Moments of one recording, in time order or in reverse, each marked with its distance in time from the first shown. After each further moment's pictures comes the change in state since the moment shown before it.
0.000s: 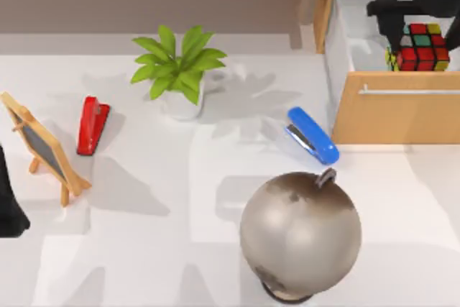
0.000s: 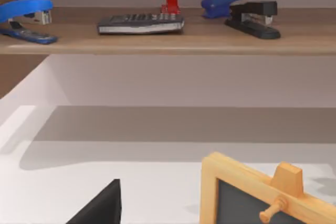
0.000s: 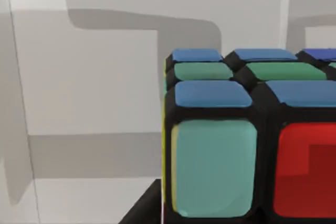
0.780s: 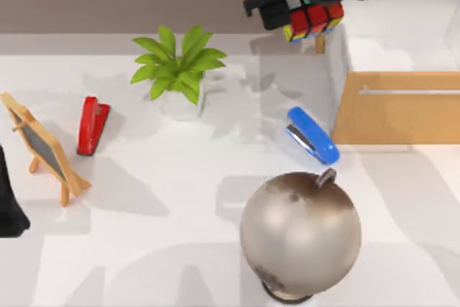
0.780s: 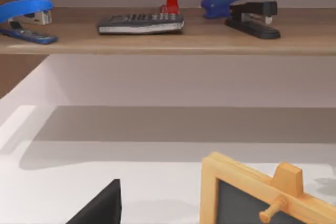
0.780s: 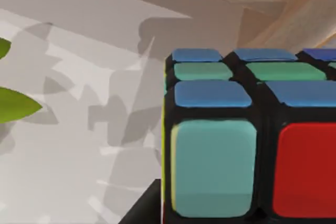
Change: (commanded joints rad) left arm 0.000 0.000 0.000 0.000 0.000 0.000; right arm 0.416 -0.401 -0.452 0.572 0.277 -0.035
